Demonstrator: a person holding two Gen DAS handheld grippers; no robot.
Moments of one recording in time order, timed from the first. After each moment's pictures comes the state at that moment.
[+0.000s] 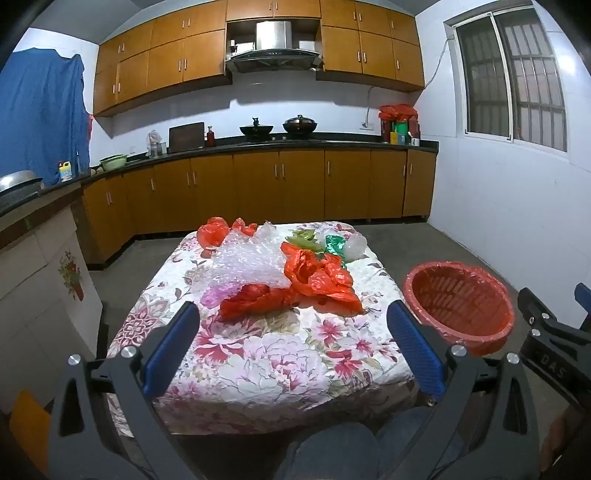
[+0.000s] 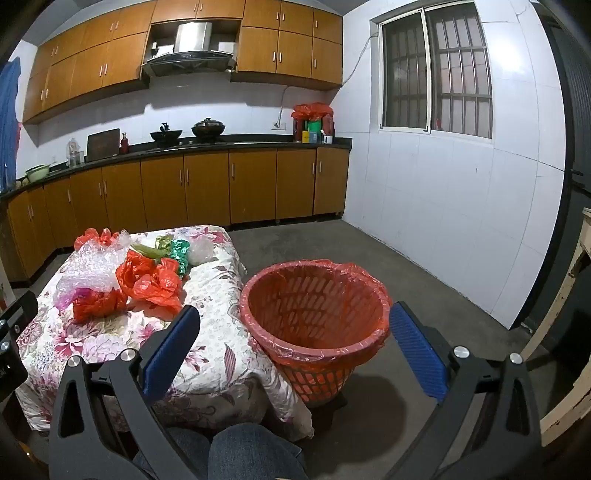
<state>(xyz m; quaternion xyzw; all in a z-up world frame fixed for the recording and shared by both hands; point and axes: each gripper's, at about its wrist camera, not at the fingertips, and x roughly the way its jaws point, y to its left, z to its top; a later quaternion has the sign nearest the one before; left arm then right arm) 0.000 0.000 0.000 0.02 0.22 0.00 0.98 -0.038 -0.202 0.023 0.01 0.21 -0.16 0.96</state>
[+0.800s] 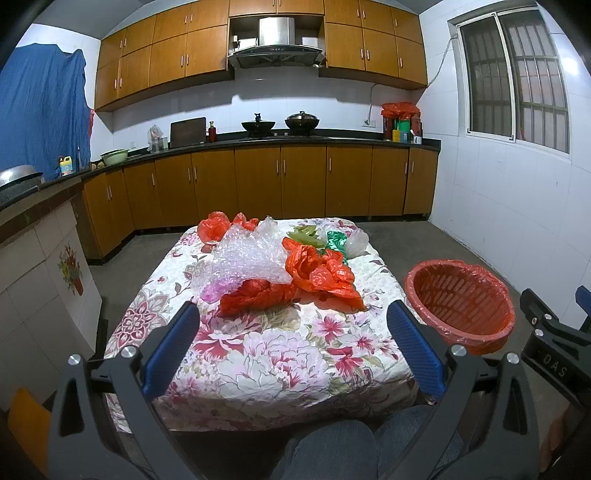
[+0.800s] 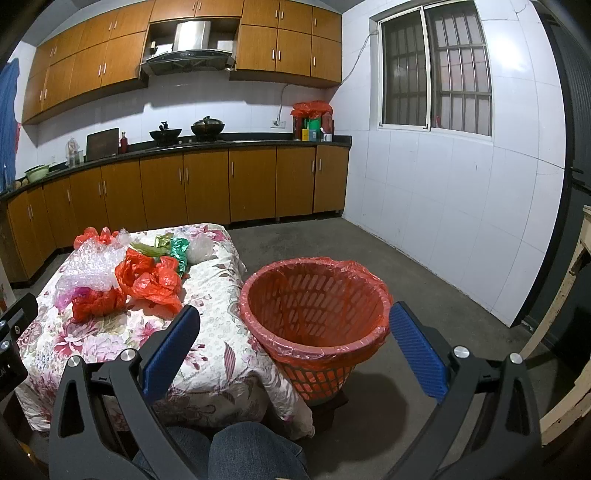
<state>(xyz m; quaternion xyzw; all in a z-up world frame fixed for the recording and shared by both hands) 0.001 0.003 -0.006 0.02 0.22 0.00 0.98 -0.038 -0.203 0.021 0.02 0.21 -0.16 0.96</state>
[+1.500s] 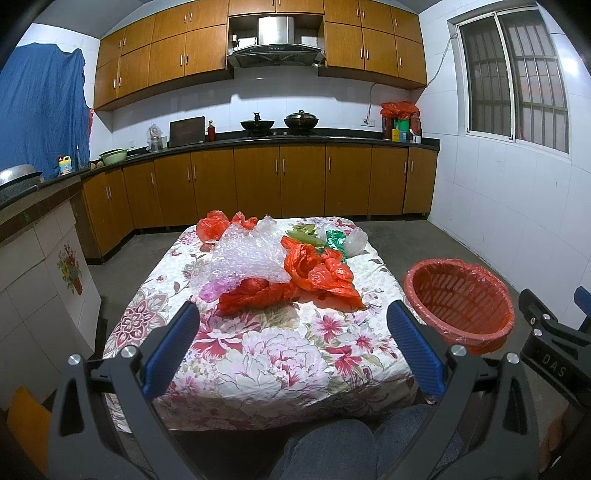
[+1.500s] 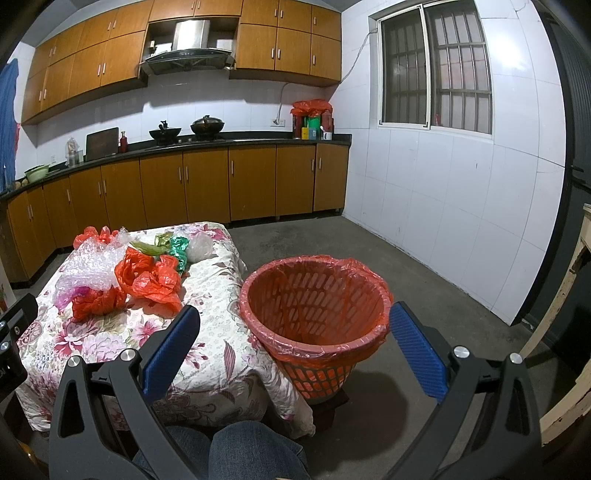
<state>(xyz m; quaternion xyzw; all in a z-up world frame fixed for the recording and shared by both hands) 0.002 0.003 -0.006 0.01 0.22 0.00 0.97 -0.037 -0.204 0.021 0.02 0.22 -0.16 0.96</state>
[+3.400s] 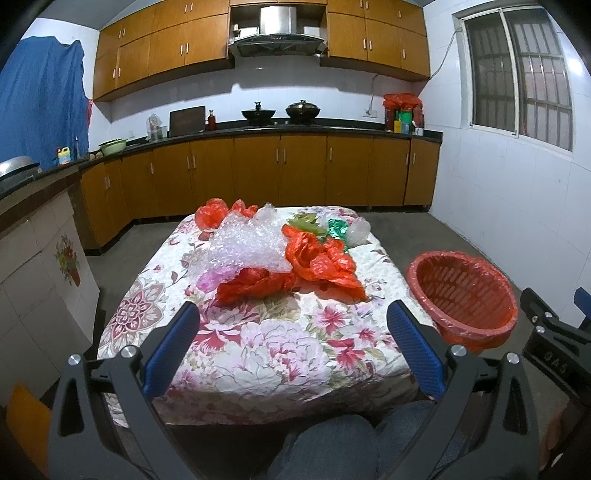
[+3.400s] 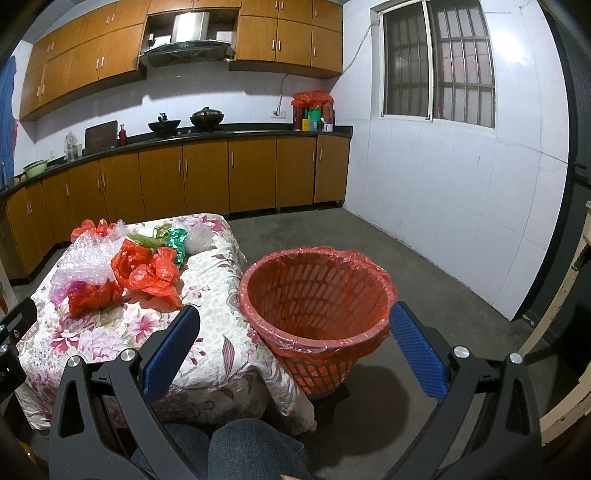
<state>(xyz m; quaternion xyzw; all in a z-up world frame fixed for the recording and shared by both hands) -0.001 -0.002 -0.028 0.01 0.24 0.01 0.97 -0.031 -0.208 0.015 0.02 0.23 -0.16 0.96</state>
